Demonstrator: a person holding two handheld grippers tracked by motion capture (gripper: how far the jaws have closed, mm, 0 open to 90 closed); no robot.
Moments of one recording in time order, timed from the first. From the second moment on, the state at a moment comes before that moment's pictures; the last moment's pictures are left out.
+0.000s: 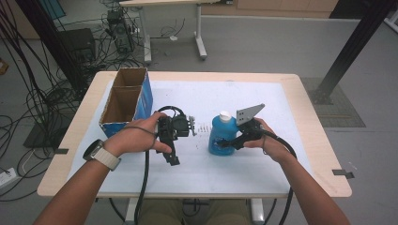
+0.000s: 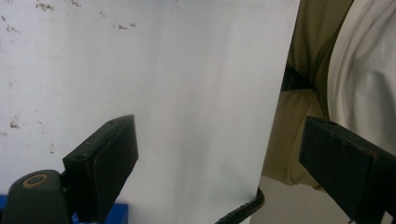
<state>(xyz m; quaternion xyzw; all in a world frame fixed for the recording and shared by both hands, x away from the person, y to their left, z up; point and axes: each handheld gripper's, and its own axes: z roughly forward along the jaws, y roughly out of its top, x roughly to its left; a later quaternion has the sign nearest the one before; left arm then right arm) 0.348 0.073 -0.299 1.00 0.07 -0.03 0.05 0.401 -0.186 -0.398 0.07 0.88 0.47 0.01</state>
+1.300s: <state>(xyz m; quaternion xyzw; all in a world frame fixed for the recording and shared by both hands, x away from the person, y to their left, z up) 0.347 0.075 -0.296 1.00 0.07 -0.03 0.05 0.401 -0.186 -0.398 0.07 0.88 0.47 0.01</state>
